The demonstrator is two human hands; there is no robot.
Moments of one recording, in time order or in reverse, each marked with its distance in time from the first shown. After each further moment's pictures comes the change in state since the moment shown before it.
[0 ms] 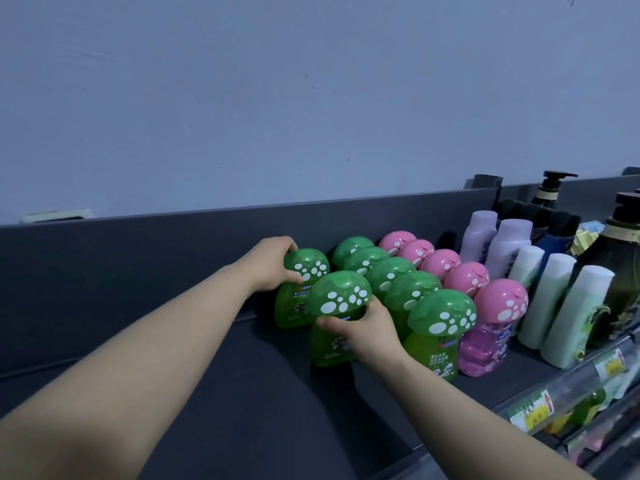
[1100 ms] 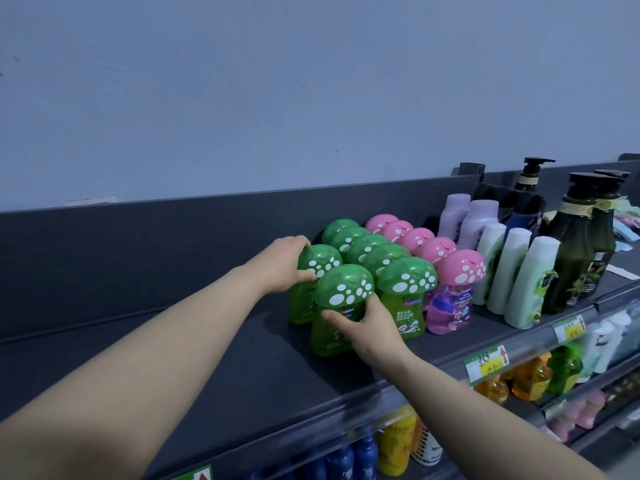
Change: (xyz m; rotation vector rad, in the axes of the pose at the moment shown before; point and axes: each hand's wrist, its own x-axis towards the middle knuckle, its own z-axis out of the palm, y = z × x) left_hand -0.074 0.062 0.011 0.120 -0.010 0.080; right_hand -0.068 0.003 -0.039 -0.192 -0.036 -0.048
